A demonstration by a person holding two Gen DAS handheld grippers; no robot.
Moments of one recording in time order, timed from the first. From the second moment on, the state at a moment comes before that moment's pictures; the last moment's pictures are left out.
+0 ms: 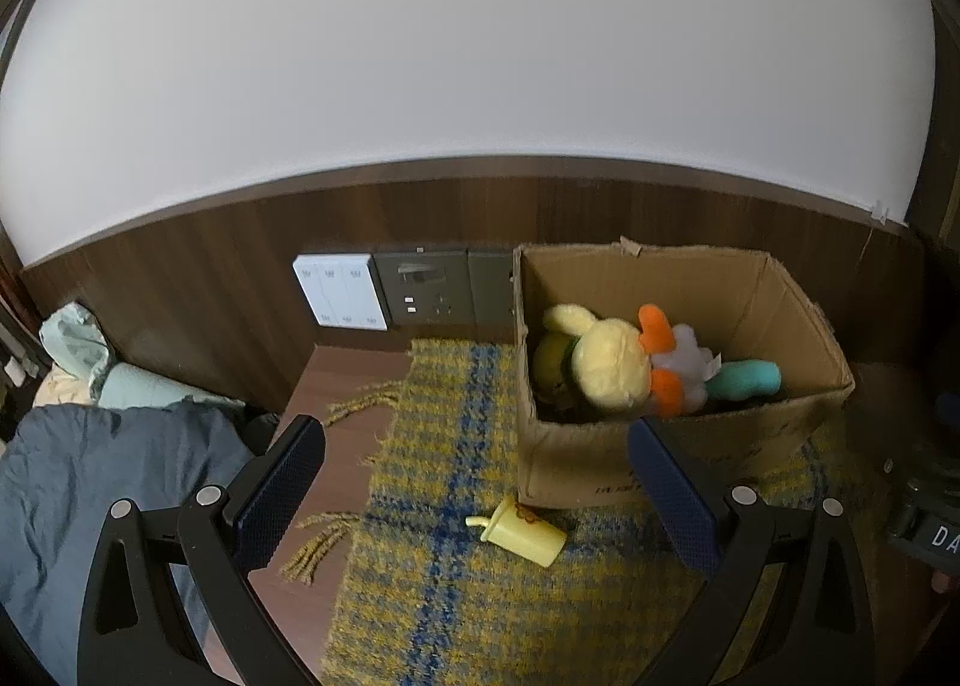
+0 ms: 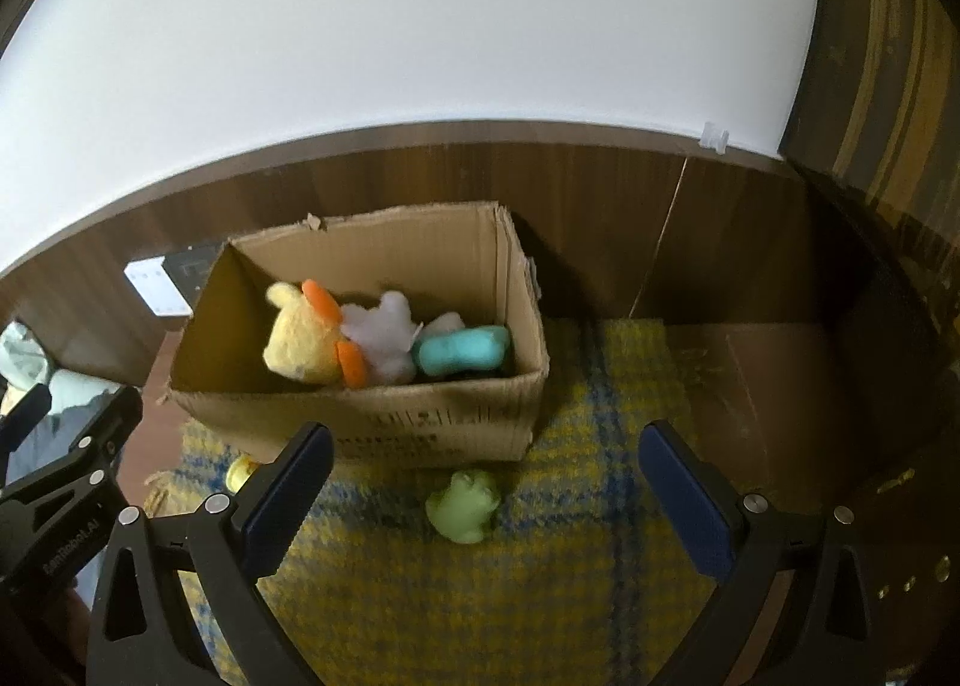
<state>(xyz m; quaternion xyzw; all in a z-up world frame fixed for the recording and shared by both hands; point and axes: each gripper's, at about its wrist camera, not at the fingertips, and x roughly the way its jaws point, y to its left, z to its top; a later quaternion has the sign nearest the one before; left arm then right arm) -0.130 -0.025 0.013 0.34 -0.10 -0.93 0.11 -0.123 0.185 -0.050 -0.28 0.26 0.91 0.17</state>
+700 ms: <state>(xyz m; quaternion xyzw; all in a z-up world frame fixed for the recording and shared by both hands) -0.129 -0.043 -0.044 0.37 -0.10 -0.92 0.10 -0.145 0.164 -0.112 -0.32 0.26 0.89 0.16</state>
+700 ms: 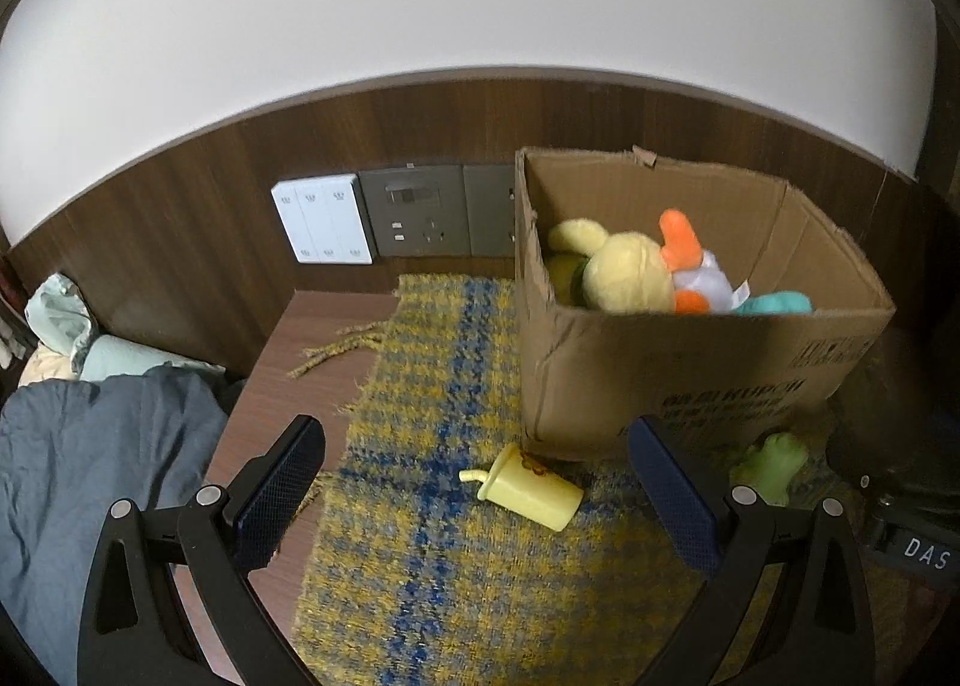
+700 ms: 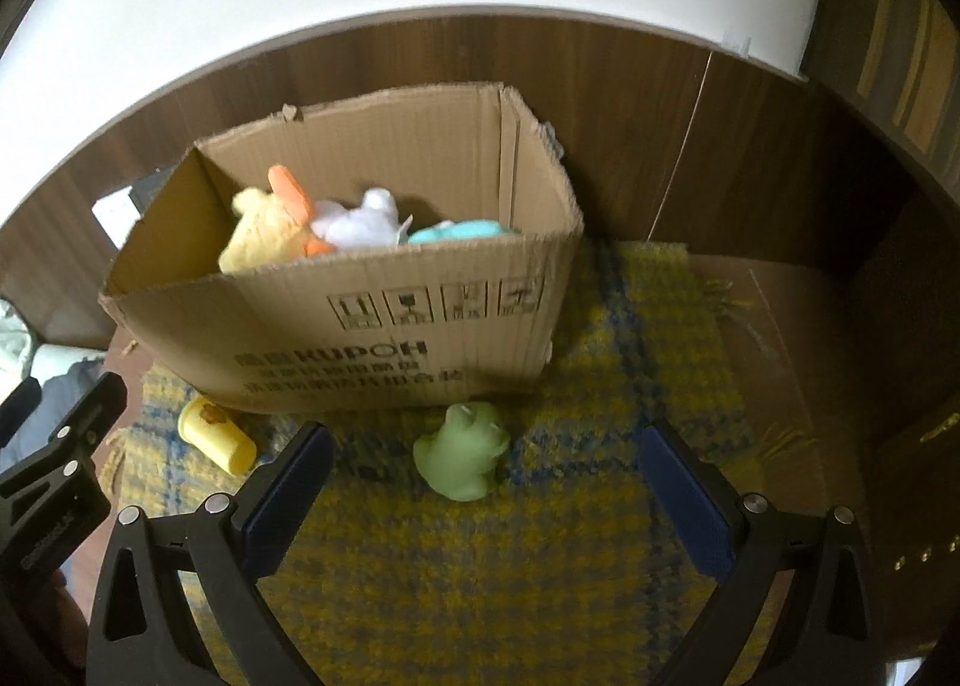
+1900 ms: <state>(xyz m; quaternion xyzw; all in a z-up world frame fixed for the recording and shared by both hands) -0.163 -0.048 -0.126 0.40 -0.12 -0.90 0.08 -0.188 0.157 -0.164 -0.35 0.27 0.88 0.16</state>
